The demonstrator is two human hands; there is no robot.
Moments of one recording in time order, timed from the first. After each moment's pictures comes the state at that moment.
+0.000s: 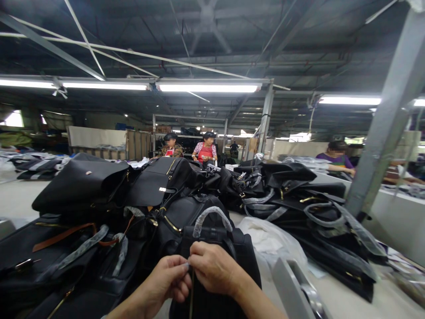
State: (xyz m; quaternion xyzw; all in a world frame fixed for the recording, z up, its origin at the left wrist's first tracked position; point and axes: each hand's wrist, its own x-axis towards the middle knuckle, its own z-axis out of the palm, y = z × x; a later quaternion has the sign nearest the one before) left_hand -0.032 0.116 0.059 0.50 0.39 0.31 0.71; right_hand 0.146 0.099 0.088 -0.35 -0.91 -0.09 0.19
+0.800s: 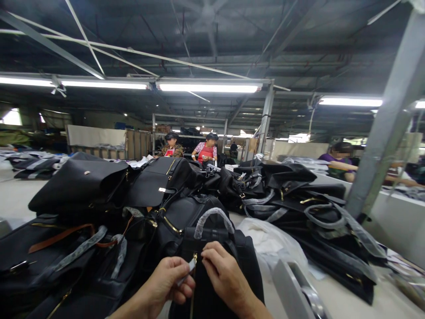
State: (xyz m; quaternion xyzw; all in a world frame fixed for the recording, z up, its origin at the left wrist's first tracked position) left_hand -0.028 0.118 0.054 0.48 0.41 0.31 0.71; right_hand 0.158 0.082 0.058 -0.43 -0.79 0.00 0.44
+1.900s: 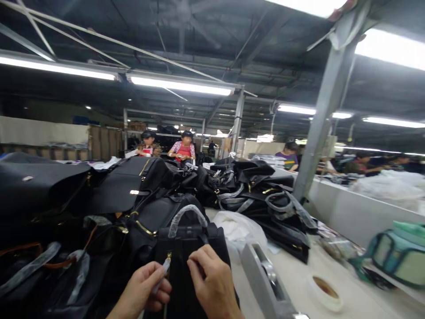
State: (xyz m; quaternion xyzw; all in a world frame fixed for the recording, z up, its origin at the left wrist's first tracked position) left_hand -0.019 0.112 0.043 0.50 0.43 0.33 0.67; right_hand 0.158 0.037 0.071 -0.61 -0.65 -0.02 0.46
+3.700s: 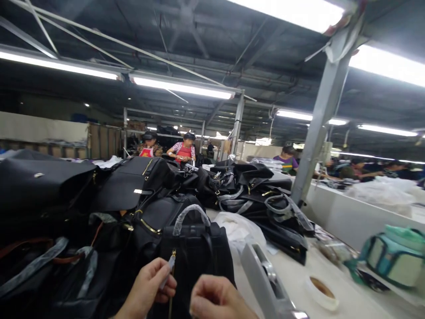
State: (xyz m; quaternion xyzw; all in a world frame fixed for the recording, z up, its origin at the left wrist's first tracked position) left_hand -0.019 0.114 0.035 0.54 0.39 0.36 0.66; right_hand 0.145 -0.012 0.112 -0.57 -0.54 0.49 0.38
